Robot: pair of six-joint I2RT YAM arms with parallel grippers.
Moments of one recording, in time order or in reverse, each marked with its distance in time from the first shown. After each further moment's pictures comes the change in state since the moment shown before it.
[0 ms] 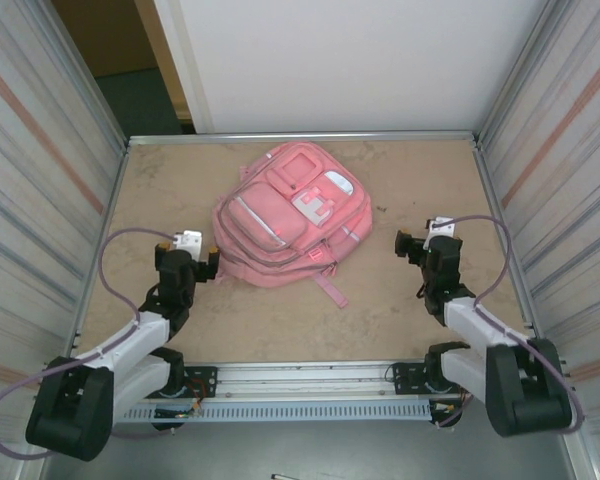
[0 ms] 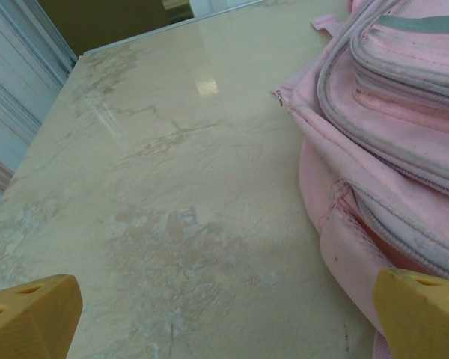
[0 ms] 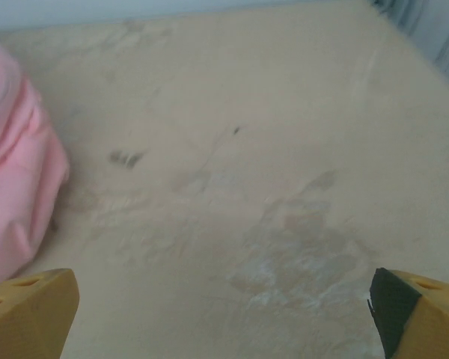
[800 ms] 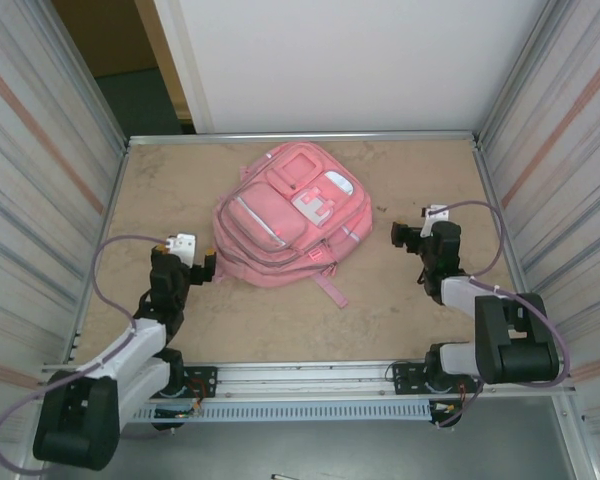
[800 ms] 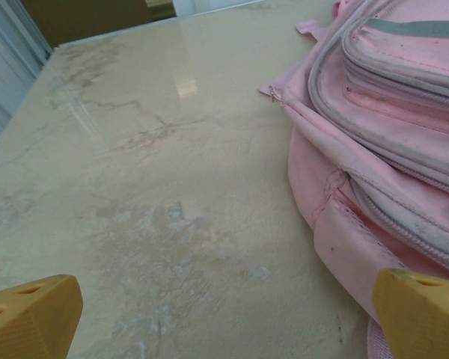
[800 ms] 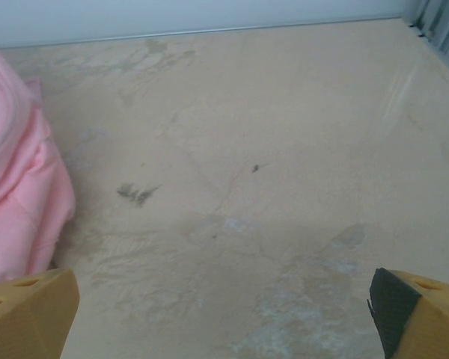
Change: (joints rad) left arm 0.129 0.000 -0.048 0.071 0.201 -0.013; right arm -0.116 0.171 0.088 0.133 -0.165 -0.060
